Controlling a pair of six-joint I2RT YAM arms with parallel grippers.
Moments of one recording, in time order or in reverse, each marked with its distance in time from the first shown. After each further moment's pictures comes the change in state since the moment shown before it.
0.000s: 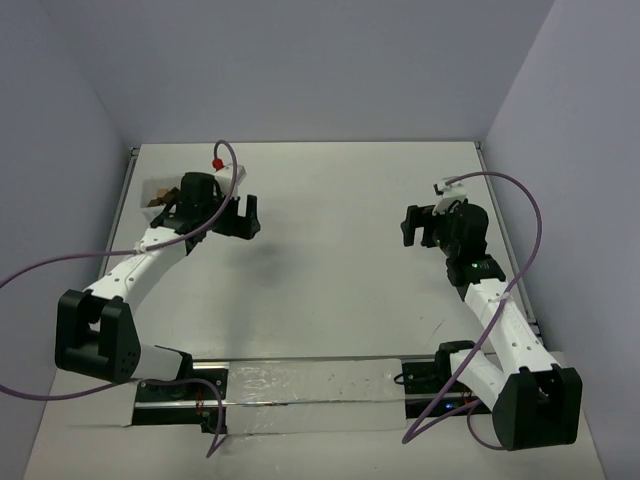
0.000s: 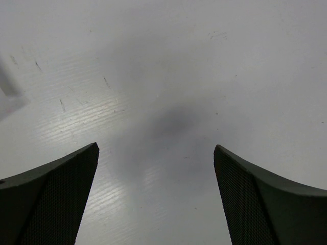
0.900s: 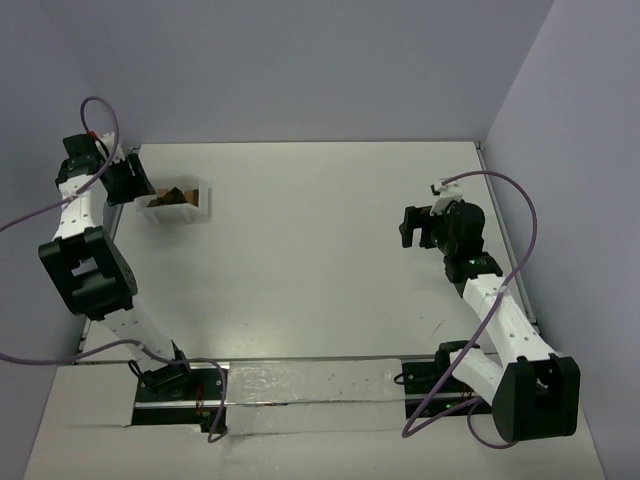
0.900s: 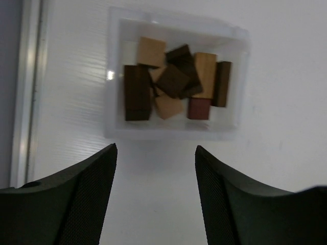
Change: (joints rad) left arm 0.645 0.431 0.568 -0.306 0.090 0.034; right arm 0.000 0.047 0.000 0.000 -0.007 -0.001
